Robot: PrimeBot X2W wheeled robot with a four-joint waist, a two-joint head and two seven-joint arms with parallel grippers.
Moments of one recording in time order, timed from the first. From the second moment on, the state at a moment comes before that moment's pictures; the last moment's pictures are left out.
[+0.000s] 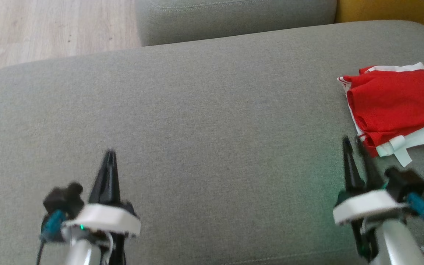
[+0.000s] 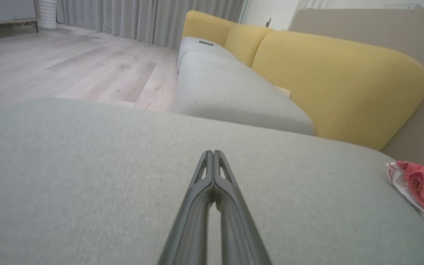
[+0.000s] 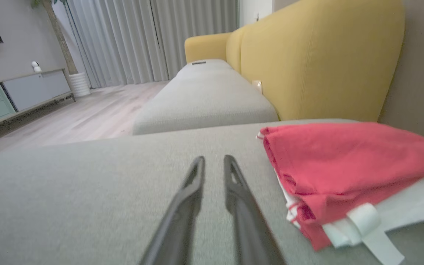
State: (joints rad) left arm -0.04 0.04 -0.15 0.21 -0.31 0.03 -0.26; right arm -0.12 -0.05 0.00 0.35 0.10 0.13 -0.25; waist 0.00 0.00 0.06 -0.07
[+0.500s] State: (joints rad) left arm -0.01 0.04 -0.14 0.23 -0.45 0.02 -0.22; right arm -0.09 -0.04 -0.01 0.37 0.25 0.13 -0.21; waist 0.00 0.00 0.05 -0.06
